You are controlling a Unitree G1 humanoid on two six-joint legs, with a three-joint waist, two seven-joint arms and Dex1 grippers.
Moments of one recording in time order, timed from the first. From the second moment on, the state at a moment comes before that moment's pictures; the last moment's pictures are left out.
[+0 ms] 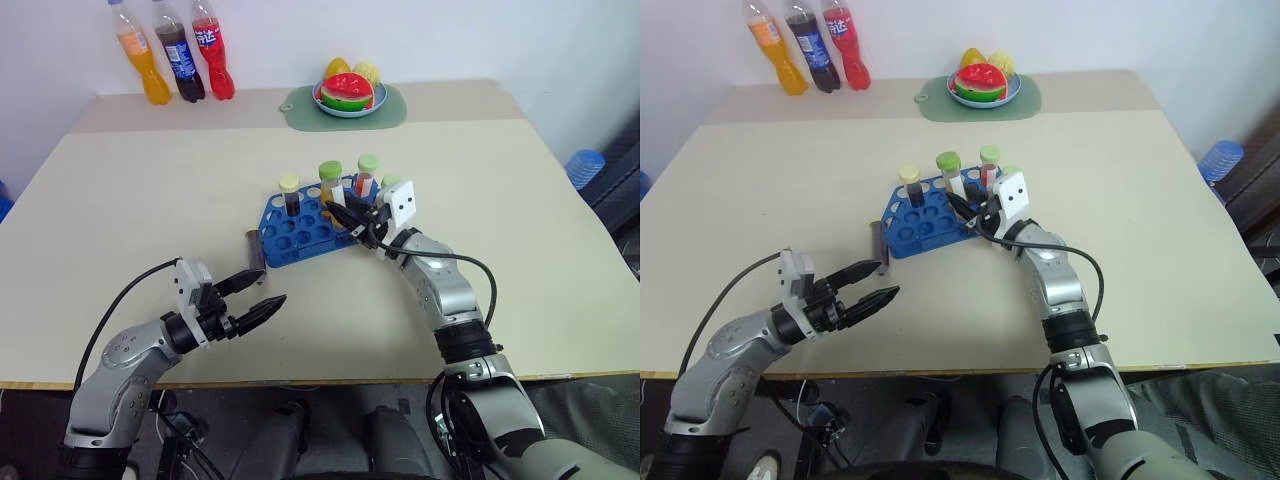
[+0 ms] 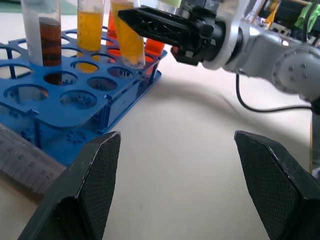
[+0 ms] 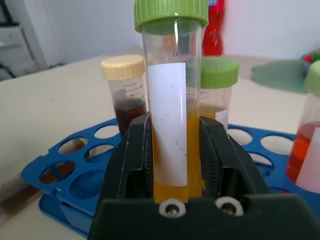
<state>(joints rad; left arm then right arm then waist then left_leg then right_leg) 0.05 0.49 0.10 -0.32 -0.62 0.33 -0.87 -0.54 -0.14 0.05 0.31 0.18 -0.03 0.59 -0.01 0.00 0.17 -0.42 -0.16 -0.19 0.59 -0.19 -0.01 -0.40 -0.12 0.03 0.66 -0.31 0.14</state>
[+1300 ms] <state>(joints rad) -0.30 0.69 0.28 -0.35 -1.47 1.17 0.28 -0.05 -0.59 -0.08 -0.24 0.26 0.10 0.70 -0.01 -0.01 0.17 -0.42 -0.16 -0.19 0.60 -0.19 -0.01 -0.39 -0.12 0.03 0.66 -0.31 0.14</state>
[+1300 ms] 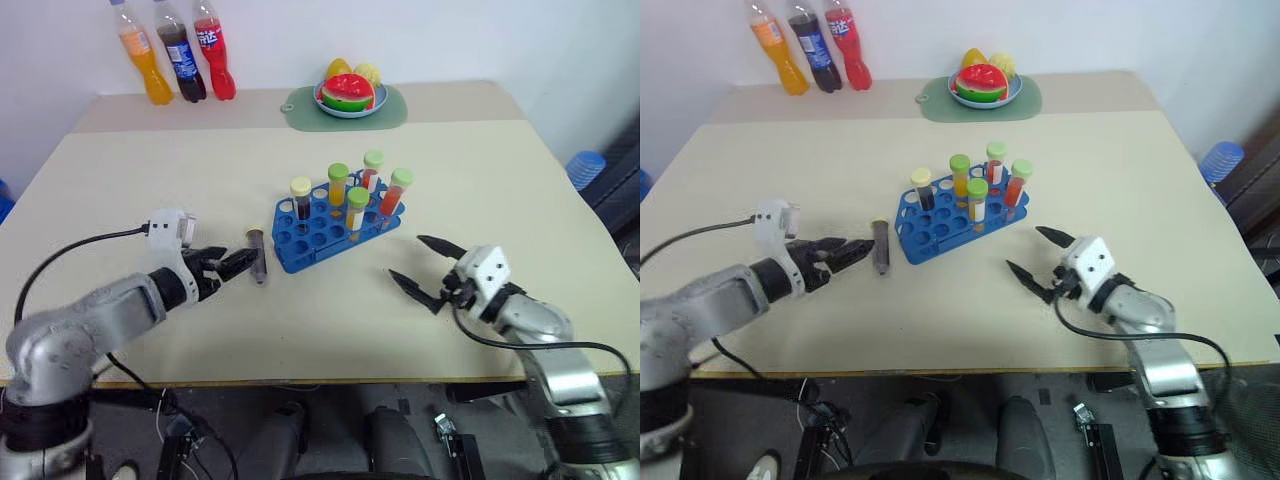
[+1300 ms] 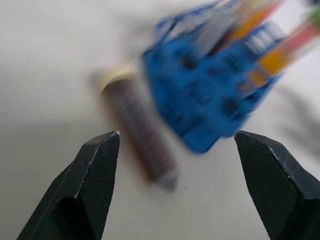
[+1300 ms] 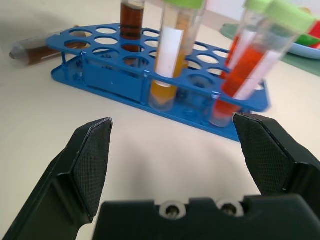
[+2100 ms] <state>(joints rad) -0.79 0.50 -0.02 0.32 -1.84 1.08 1.07 0.20 -0.66 -0.27 -0.52 0.38 0.24 0.73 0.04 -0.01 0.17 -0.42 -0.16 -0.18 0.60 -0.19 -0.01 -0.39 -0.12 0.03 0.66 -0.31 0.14</state>
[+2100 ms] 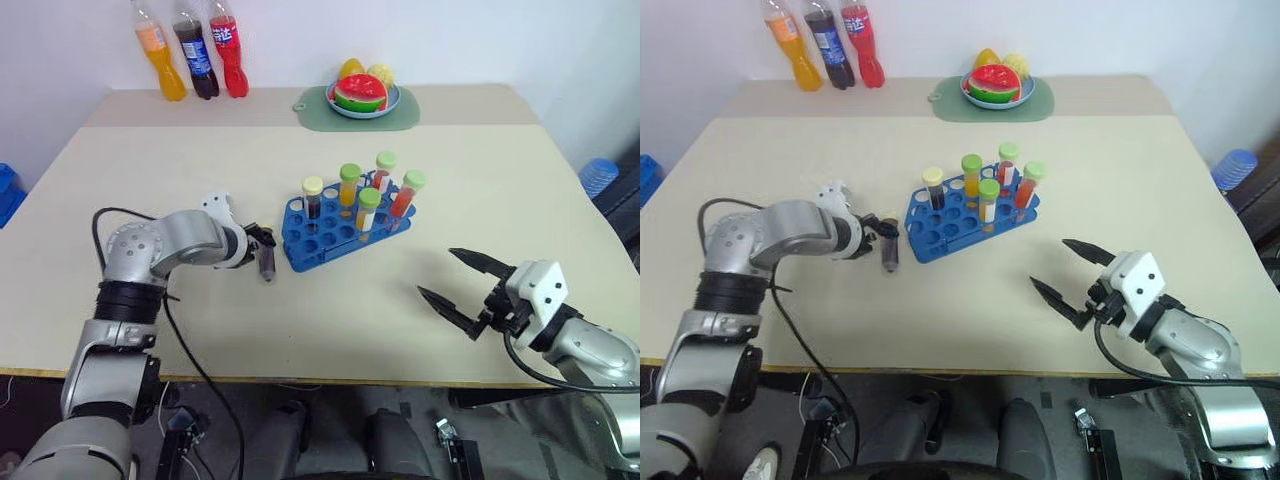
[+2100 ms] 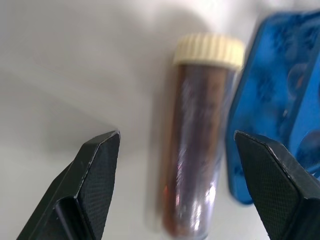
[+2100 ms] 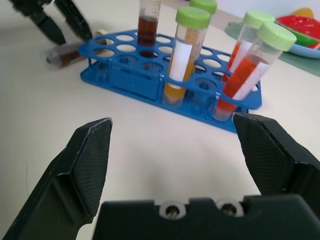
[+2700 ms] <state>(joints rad) -0.84 0.42 0.14 0.43 -1.64 1.29 0.94 0.29 -0.71 -0.34 -0.62 0.49 0.29 0.82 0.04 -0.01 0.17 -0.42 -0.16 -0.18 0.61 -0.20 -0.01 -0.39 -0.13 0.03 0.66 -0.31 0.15</state>
